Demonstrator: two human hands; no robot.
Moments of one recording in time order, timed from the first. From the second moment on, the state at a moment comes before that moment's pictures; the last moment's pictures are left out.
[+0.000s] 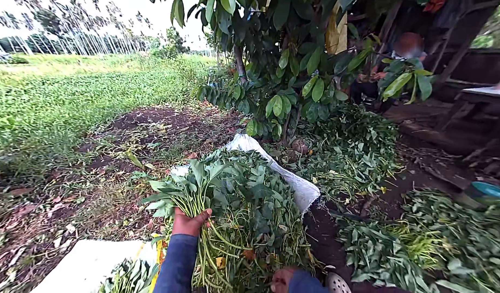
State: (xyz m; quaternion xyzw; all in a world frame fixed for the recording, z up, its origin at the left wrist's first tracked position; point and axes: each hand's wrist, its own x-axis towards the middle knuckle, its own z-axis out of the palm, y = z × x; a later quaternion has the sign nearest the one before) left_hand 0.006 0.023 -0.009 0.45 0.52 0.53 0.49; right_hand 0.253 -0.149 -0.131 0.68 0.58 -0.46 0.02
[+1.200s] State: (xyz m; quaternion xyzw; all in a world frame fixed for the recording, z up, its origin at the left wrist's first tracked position) left_hand -0.046 0.037 -0.006 0.30 0.52 0.65 0.46; right_hand 0.243 -0.119 -0.086 0.65 0.60 -0.44 -0.13
